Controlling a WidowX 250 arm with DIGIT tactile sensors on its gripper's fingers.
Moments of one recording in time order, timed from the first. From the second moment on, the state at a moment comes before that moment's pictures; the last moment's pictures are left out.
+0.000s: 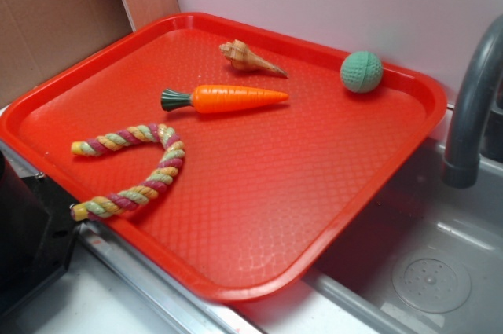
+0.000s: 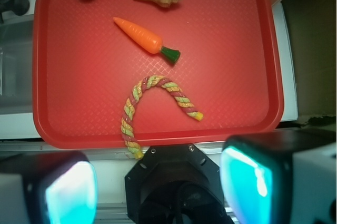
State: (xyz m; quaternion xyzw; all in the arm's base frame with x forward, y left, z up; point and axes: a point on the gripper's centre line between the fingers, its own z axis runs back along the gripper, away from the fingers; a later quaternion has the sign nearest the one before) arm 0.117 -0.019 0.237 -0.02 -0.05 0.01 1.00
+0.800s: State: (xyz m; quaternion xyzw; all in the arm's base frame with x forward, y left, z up) arm 0.192 -0.074 0.132 0.05 -0.02 0.03 1.00
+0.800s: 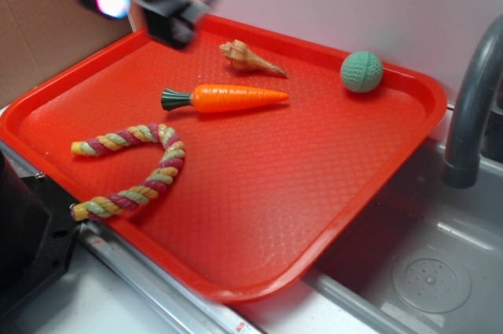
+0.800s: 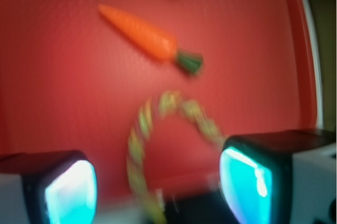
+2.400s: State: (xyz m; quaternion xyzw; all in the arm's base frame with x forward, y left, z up) arm 0.301 -0.112 0.061 0.05 -0.15 0.00 0.99
